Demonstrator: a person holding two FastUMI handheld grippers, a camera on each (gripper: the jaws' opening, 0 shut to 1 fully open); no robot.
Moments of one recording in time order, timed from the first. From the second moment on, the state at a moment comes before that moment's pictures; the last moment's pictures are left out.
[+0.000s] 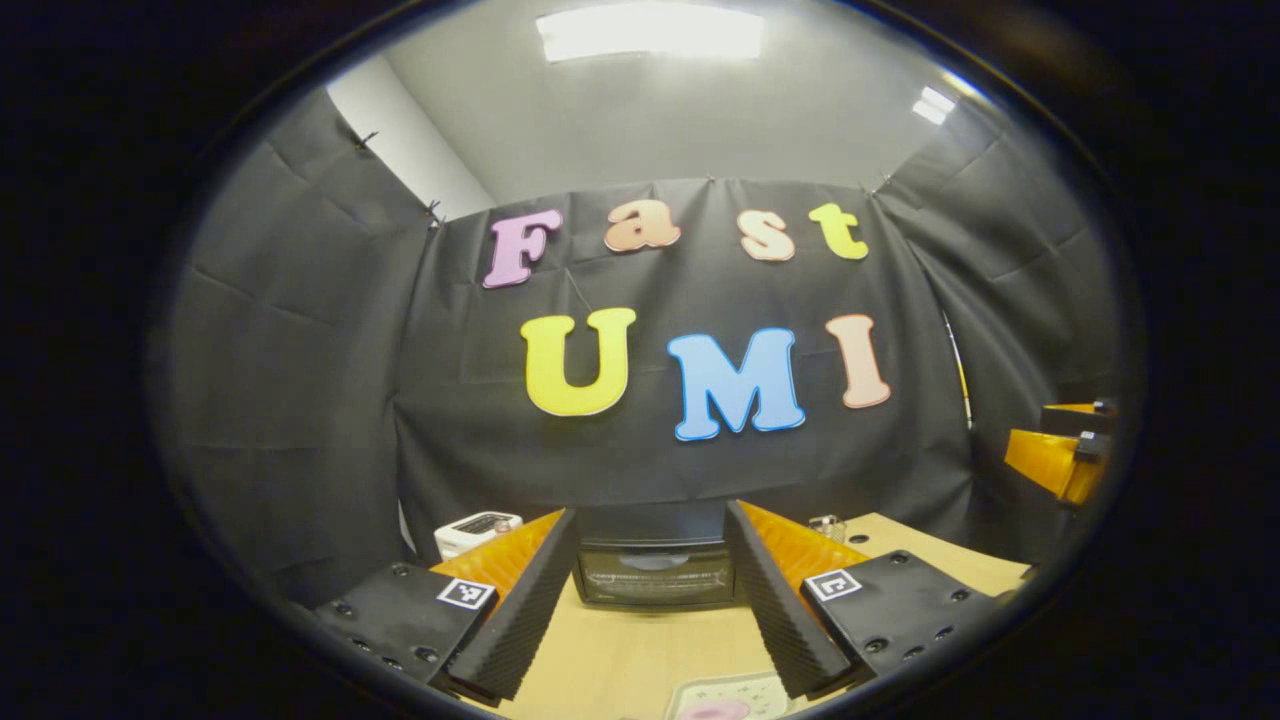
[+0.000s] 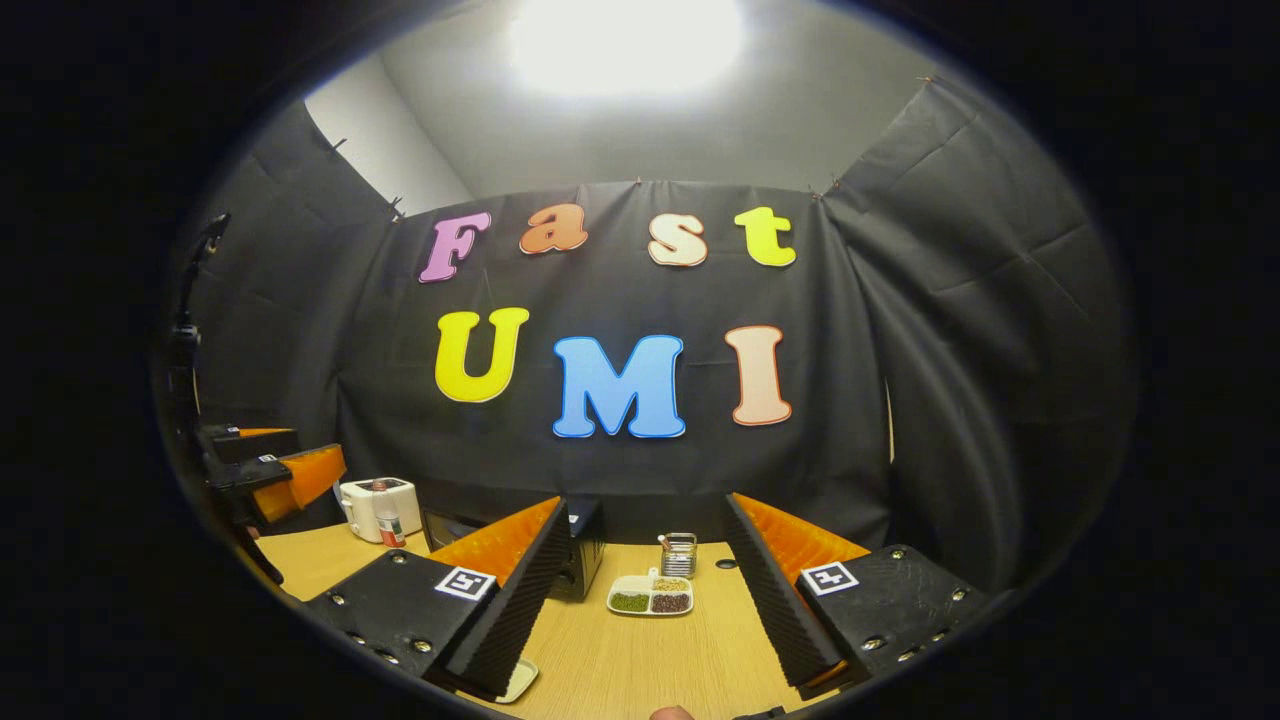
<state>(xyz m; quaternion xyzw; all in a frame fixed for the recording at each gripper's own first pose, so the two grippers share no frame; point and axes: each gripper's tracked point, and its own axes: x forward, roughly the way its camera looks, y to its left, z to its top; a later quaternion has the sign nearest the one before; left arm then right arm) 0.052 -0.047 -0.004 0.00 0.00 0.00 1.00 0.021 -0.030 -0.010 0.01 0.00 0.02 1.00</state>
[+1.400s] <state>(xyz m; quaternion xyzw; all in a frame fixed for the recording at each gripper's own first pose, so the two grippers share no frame) 0.350 -0.053 -0.243 -0.01 0.15 -0.09 0.98 0.105 -0.013 -0.055 -0.04 0.06 -0.12 0.99</state>
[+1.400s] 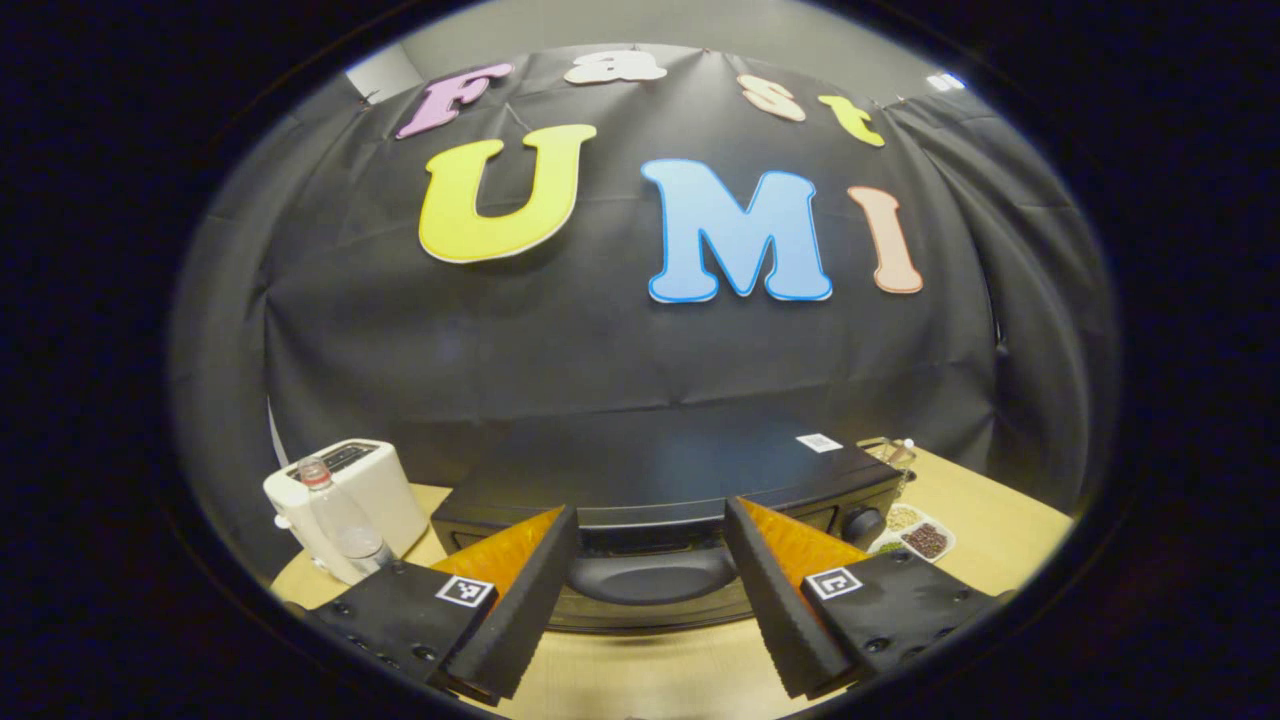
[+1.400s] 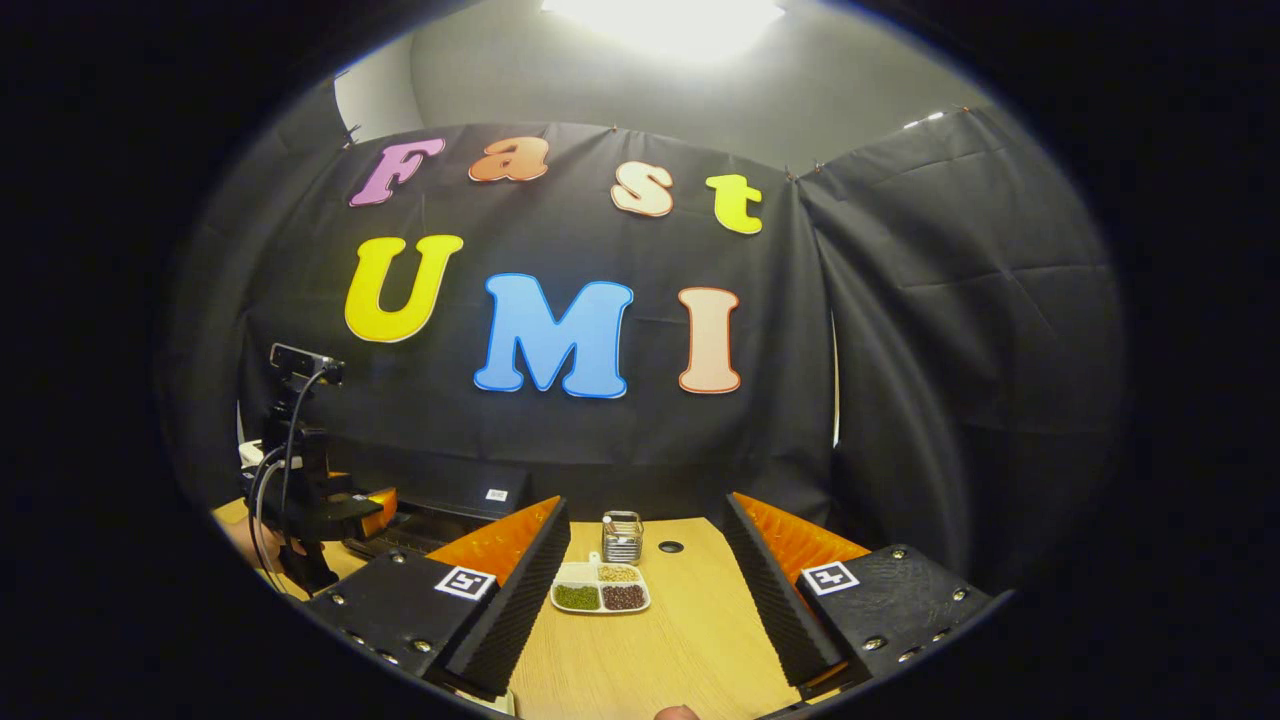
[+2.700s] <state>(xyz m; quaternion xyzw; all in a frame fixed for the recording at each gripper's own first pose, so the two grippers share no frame) 0.238 -0.051 -0.305 0.00 0.21 -0.07 0.98 0.068 -0.022 -0.054 -0.05 0.06 -0.08 0.99</state>
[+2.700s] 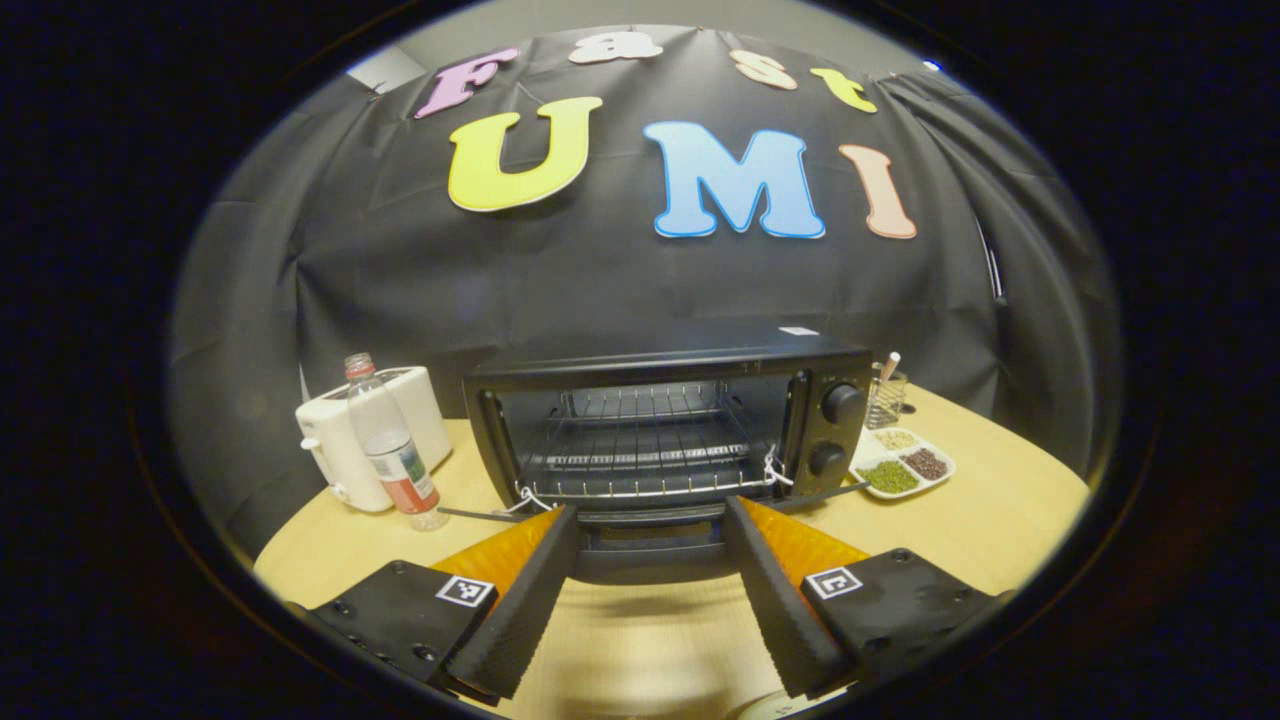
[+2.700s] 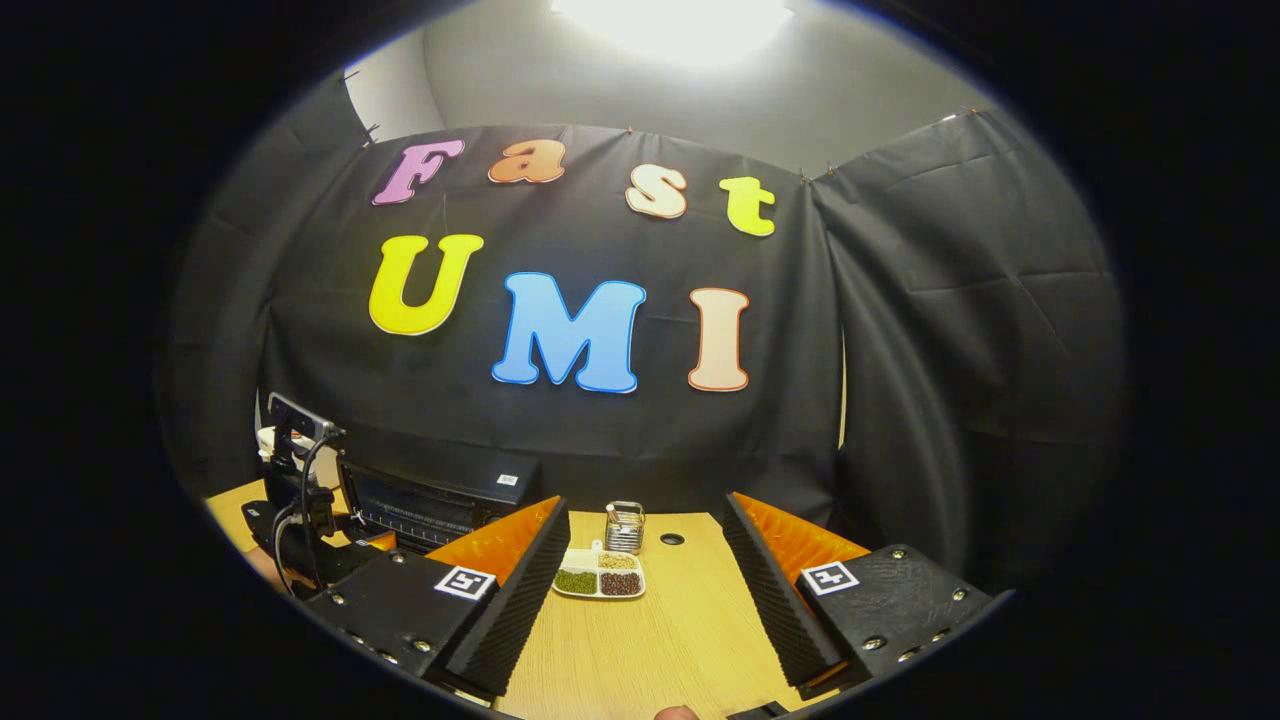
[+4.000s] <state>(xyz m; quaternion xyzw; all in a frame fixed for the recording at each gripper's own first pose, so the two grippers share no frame) 0.122 0.009 -0.164 -0.02 0.11 0.01 0.99 0.062 0.054 -0.124 0.05 0.18 0.12 0.97</state>
